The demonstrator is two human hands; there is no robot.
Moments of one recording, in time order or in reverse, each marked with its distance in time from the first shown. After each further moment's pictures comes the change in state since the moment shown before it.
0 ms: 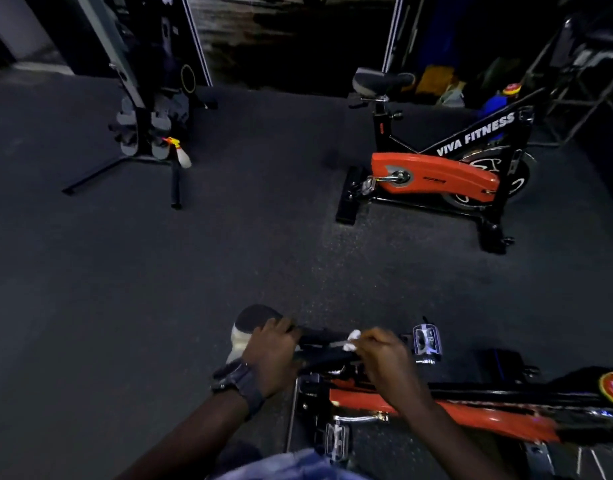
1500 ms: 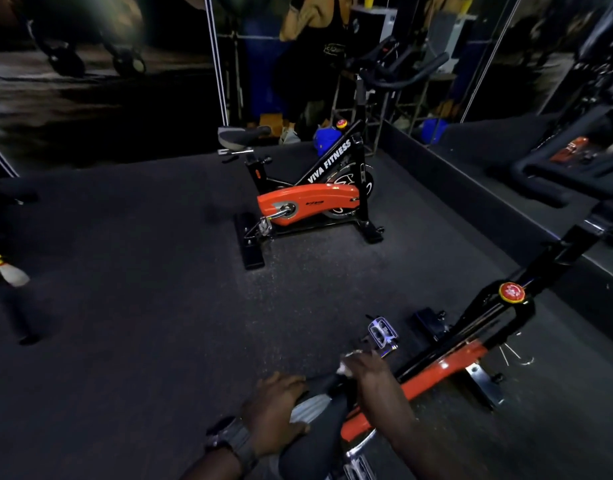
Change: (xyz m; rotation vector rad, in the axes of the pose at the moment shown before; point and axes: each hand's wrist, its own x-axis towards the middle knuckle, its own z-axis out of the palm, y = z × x) left_hand 0.049 -0.108 -0.012 -0.013 -0.204 0.634; right_hand 0.017 -0.095 0.059 -0.105 0.279 0.500
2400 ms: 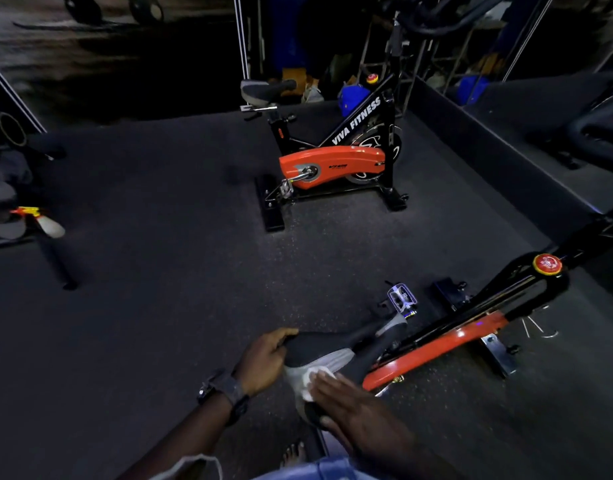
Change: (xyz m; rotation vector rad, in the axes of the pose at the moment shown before) left_hand -0.037 -0.032 -0.011 -0.640 0.134 -0.316; right_hand -0.073 -0.064 0.036 -0.105 -0.237 -0.542
